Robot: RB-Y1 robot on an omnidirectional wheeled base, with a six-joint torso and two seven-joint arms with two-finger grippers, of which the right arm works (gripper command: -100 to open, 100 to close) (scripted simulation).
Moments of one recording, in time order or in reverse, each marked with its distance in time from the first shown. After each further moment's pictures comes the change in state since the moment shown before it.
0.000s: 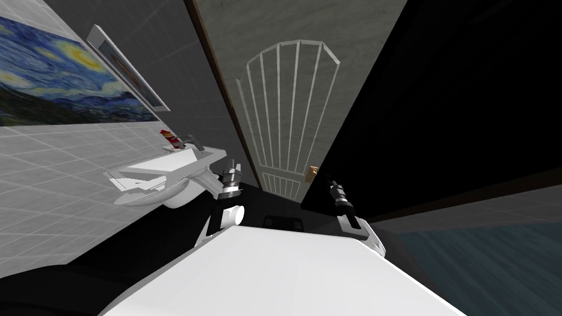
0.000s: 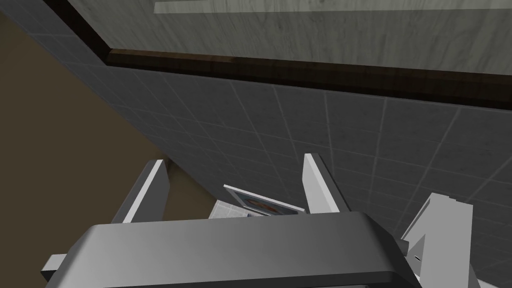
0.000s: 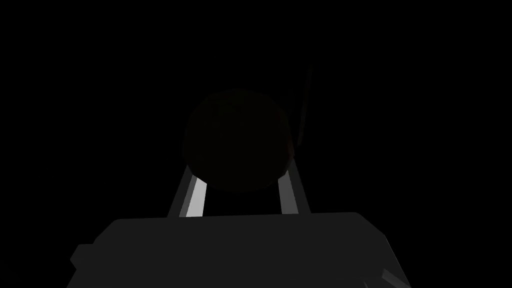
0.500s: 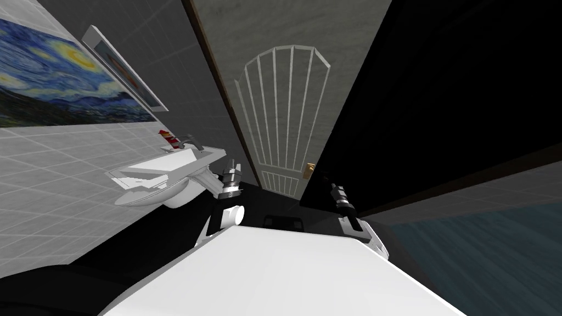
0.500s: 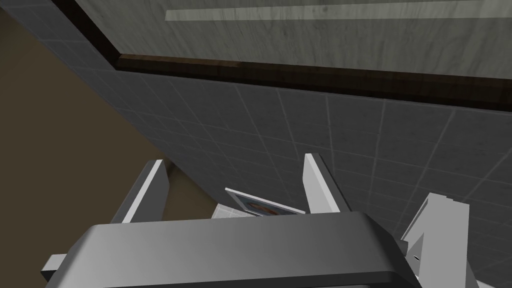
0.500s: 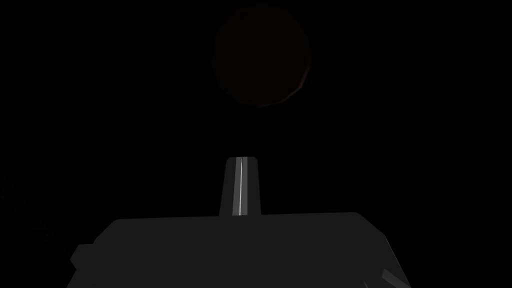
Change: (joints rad) arm 0.021 -0.004 -0.002 -0.005 0.002 0.002 -0.008
